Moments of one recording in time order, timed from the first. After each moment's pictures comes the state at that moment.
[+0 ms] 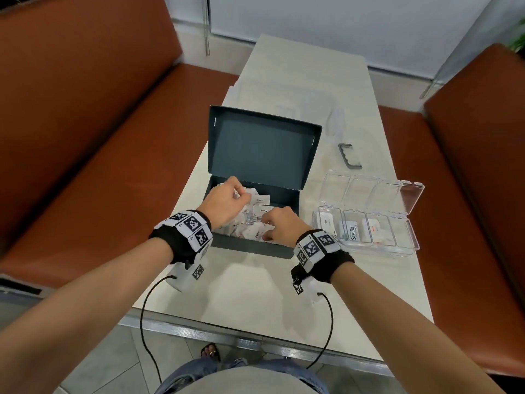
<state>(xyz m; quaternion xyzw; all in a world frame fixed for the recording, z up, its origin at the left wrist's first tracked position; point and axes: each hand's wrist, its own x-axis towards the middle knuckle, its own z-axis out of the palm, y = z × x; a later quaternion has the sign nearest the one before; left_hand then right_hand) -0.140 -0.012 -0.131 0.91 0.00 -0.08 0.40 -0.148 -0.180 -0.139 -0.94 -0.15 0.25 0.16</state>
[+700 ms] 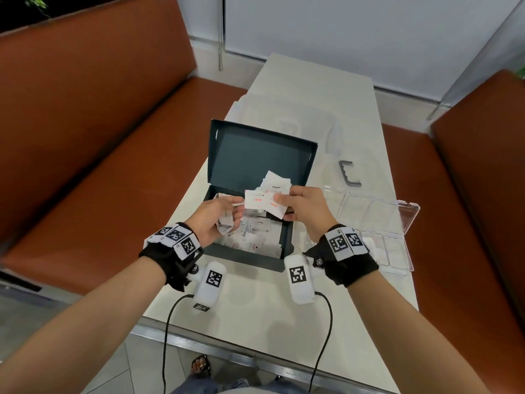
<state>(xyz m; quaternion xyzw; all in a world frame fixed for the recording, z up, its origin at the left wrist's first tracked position) -0.155 -0.020 -0.119 0.49 0.25 -0.17 0.82 -0.133 -0.212 -0.082 -0.76 0.05 0.13 0.63</state>
